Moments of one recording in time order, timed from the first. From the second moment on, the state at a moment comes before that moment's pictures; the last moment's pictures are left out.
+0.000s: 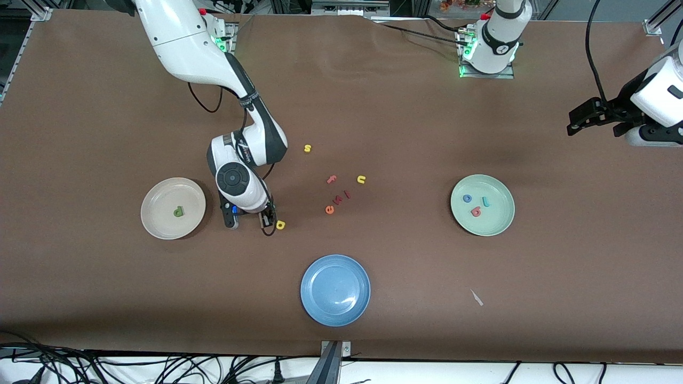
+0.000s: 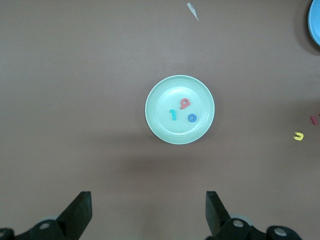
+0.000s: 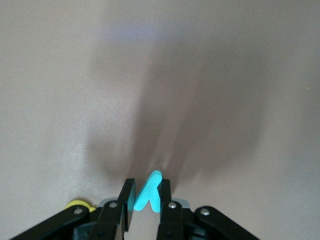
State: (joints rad) left arm 0.02 0.00 -0.05 -1.62 -0.02 1.55 -0.03; right arm 0.59 0.74 -0.15 -1.63 0.16 2.31 1.65
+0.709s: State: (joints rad) left arm 0.03 0.00 -0.06 -1.62 -0.02 1.55 0.01; right arm 0.58 0.74 -0.16 -1.61 0.16 2.29 1.52
